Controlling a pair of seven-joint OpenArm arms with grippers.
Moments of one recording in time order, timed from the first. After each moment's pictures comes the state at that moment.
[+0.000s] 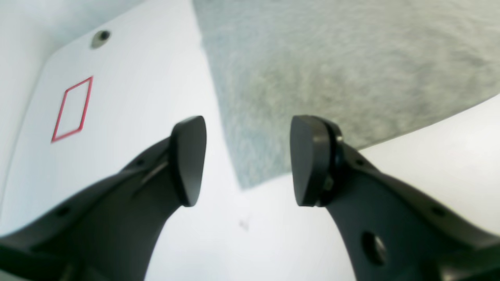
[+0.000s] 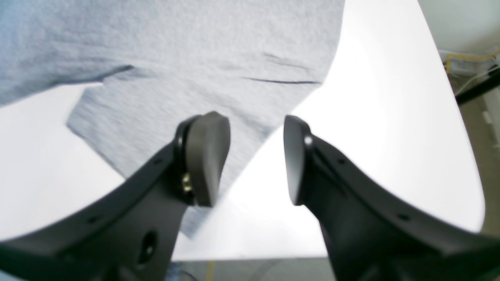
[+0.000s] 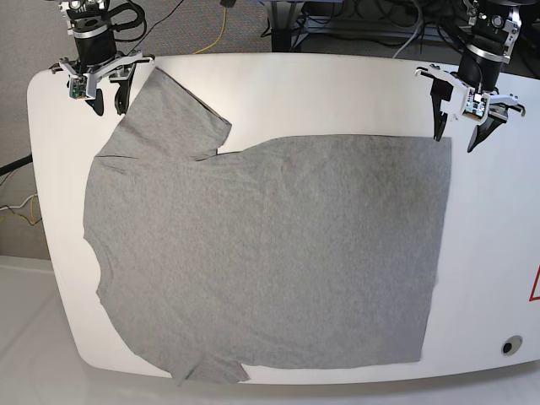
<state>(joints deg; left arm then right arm) 44.9 -22.8 -17.0 118.8 -5.3 -9.6 7.8 -46.1 12.4 22.9 115.2 18.5 10.9 -14.9</state>
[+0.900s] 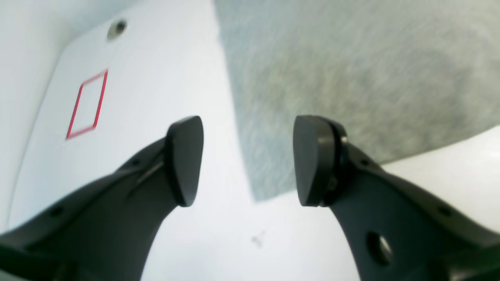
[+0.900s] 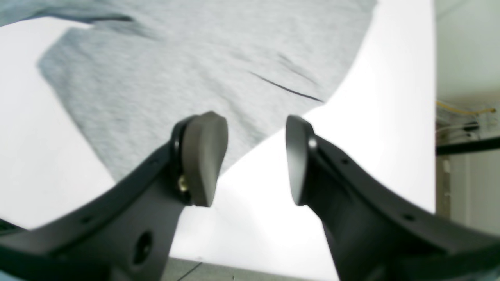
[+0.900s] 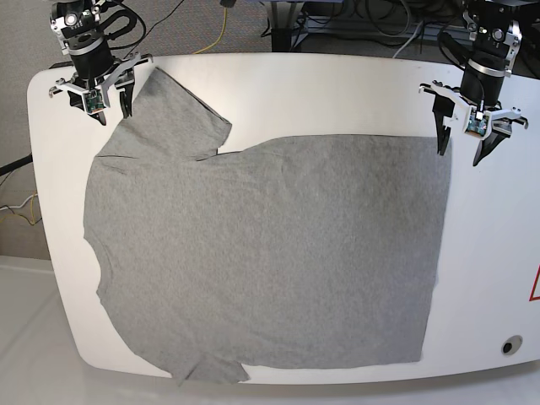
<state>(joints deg) 38.0 -21.6 -18.0 118.3 -5.1 -11.9 12.0 -42.7 18.2 21.2 114.2 9.1 18.4 -18.7</state>
